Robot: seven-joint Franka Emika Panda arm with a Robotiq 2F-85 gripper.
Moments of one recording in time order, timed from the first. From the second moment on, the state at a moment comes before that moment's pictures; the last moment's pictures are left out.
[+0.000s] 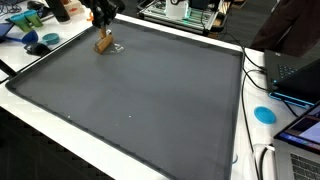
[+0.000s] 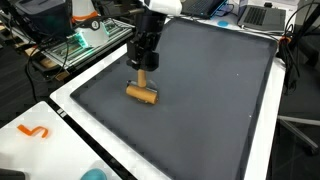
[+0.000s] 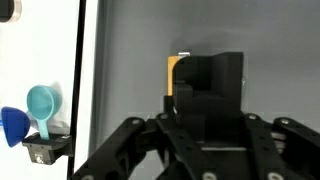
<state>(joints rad) -0.06 0.17 -0.08 -2.14 -0.40 2.15 -0.03</state>
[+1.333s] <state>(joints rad) -0.04 0.07 -0.11 -2.15 -0.53 2.17 0.07</state>
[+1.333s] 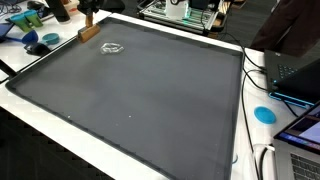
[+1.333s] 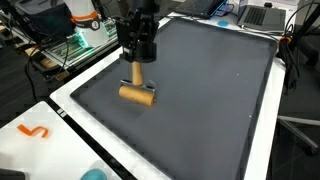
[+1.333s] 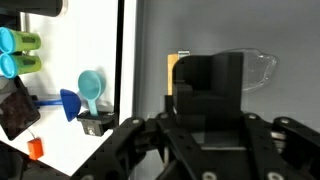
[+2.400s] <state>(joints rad) 0.05 -0.12 0.09 -2.15 -0.55 1.92 -0.06</state>
